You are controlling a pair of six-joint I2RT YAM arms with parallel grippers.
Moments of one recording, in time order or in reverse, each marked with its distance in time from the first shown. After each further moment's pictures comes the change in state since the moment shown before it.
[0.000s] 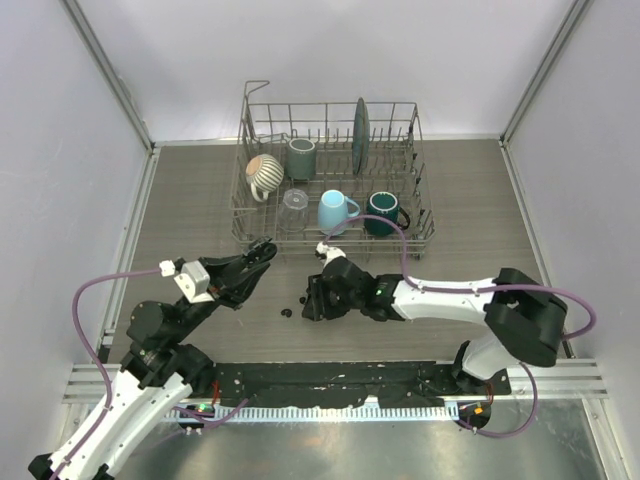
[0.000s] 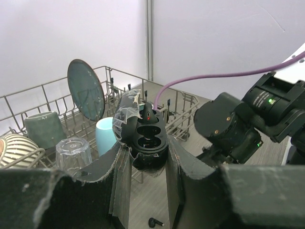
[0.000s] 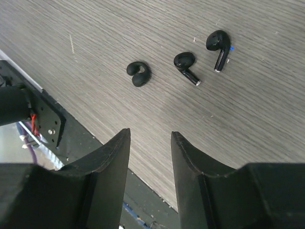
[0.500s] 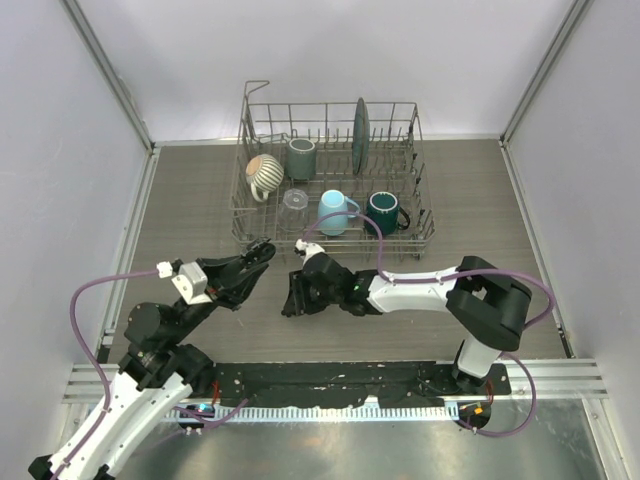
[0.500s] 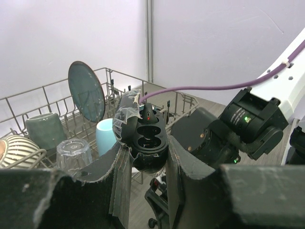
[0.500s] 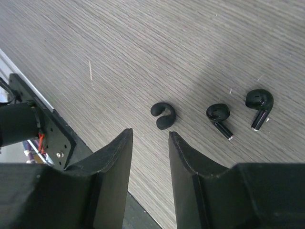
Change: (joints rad) left arm 0.000 -0.011 0.007 -0.018 0.000 0.000; right arm 0.018 0.203 0.125 0.130 -0.019 -0.040
